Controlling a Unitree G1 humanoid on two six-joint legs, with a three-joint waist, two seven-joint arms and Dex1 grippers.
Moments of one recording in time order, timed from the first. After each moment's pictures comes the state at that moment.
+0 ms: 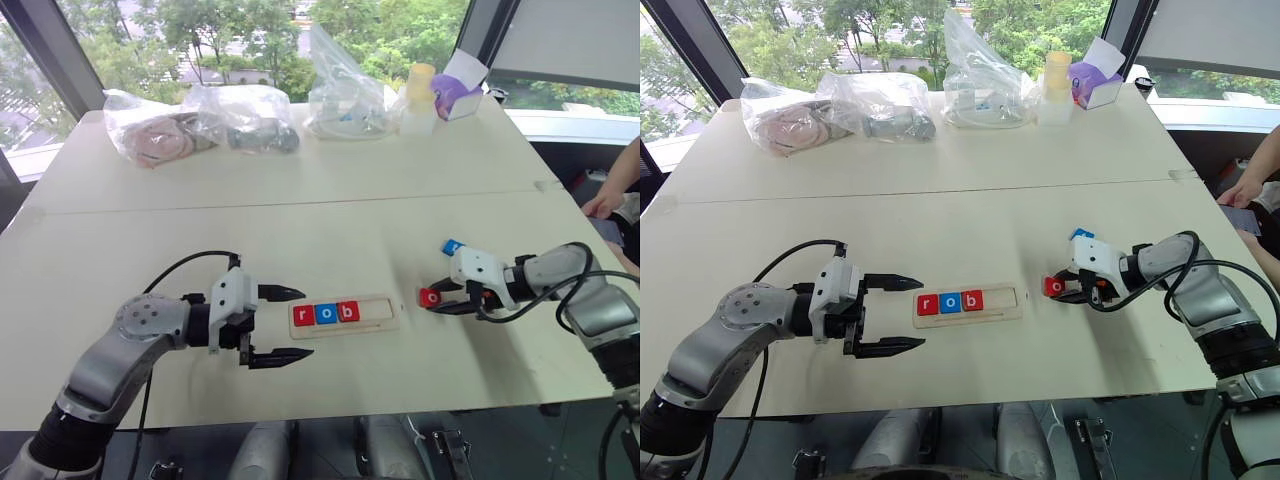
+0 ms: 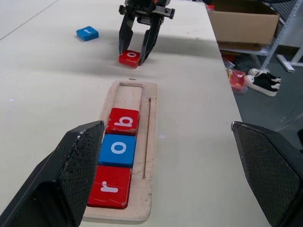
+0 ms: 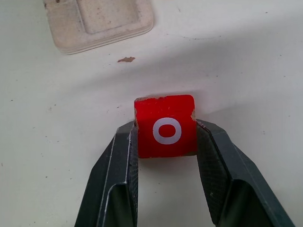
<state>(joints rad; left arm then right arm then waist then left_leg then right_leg) -0.12 0.71 -0.10 -0.45 -0.51 0.38 -1.08 -0.44 -0.95 0.22 0.16 0.14 0.21 1.28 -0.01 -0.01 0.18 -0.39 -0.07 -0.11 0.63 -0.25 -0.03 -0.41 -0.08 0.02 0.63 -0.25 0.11</state>
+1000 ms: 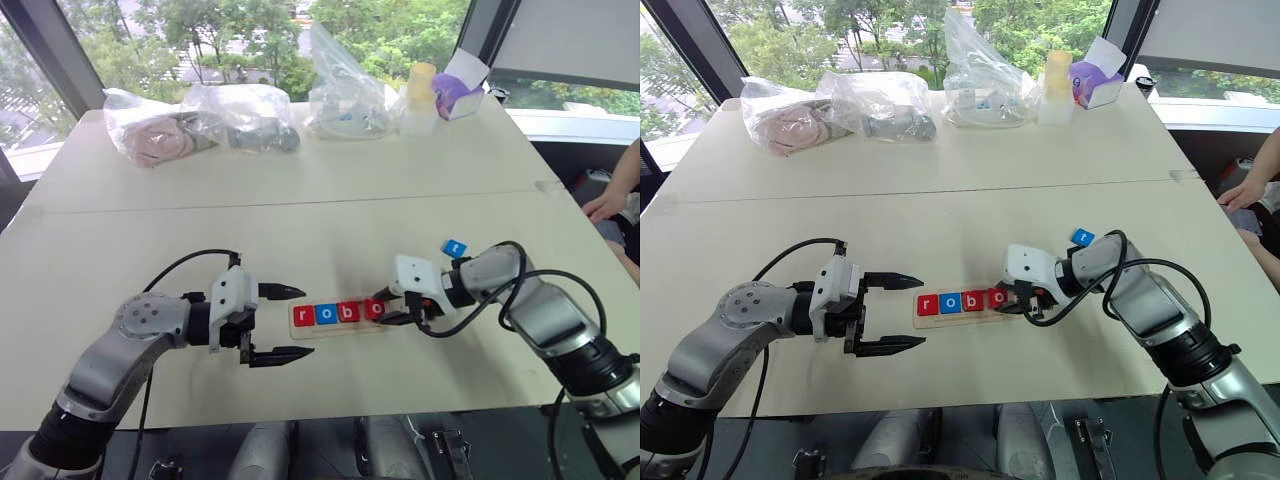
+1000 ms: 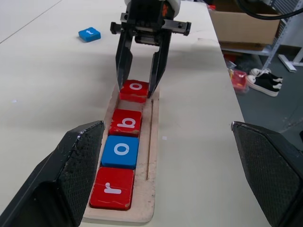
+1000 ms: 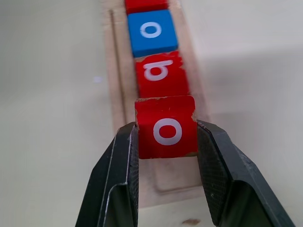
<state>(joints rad) -0.13 0.71 -0.10 -0.45 -0.51 0.38 -1.08 -0.50 -0.80 0.36 -0.18 0.10 0.49 1.21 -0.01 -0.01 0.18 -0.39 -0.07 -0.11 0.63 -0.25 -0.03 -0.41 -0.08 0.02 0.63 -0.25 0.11</state>
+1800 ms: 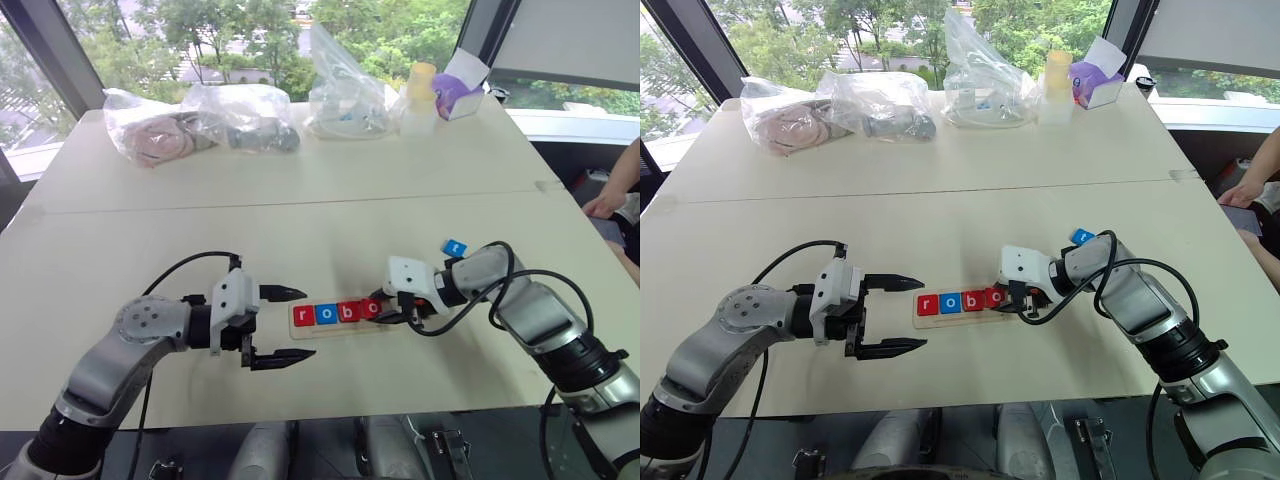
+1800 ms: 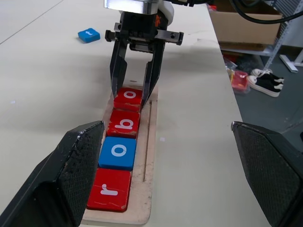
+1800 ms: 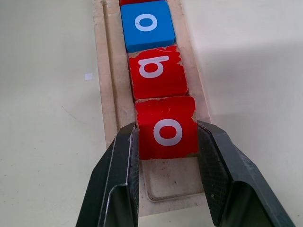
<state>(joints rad) -0.11 0.72 -0.10 -0.47 -0.51 0.38 -1.06 -0.51 -0.78 0.38 -0.16 0.08 0.49 1.23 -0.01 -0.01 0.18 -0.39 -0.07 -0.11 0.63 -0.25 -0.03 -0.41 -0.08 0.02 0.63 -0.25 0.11</state>
